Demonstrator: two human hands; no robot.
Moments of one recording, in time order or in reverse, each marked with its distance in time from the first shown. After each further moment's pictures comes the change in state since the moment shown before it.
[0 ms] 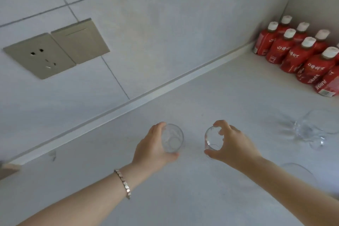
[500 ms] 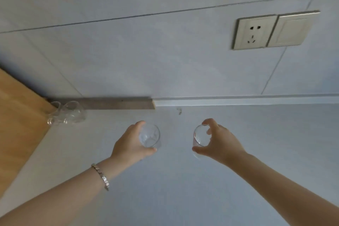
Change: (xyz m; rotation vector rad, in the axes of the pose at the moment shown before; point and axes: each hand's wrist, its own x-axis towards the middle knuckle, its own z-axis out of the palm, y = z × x) left_hand -0.244 -0.271 -0.201 0.004 0.393 -0.537; right_hand -0.090 -0.312 0.173 -0.073 -0.266 -0.508
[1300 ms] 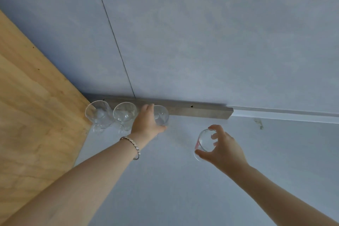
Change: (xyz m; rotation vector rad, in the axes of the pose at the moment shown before) left_hand 0.193 -0.246 -0.108 -0.042 0.002 0.026; right_hand 0.126 -0.240 0.195 -0.039 0.083 0.141
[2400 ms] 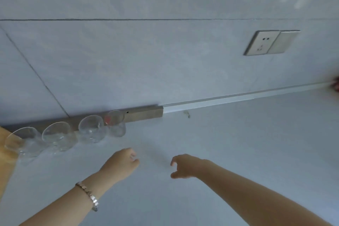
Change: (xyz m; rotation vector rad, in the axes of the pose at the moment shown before) left_hand -0.112 0.076 0.036 0.157 -0.426 0.113; right_hand -0.054 0.090 -0.019 -0.251 -0.477 0.096
